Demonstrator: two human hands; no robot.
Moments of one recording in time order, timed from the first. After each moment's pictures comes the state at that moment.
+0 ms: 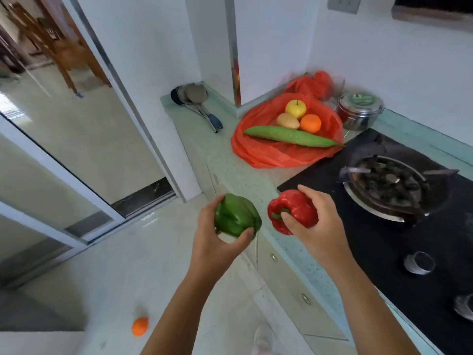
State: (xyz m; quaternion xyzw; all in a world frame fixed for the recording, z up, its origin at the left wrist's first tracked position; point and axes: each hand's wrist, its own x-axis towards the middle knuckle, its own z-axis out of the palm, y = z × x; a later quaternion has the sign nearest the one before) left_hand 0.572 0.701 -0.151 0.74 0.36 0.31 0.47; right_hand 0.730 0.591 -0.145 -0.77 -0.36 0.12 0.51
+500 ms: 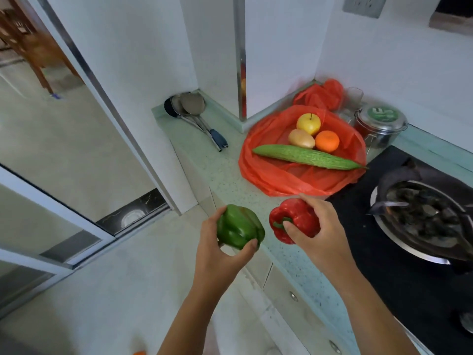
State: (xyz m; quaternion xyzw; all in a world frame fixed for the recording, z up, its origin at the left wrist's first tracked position) left_hand 0.605 0.820 -0.168 0.72 0.35 0.30 0.52; right_hand 0.759 0.708 -0.153 -0.80 -0.34 0.13 0.49
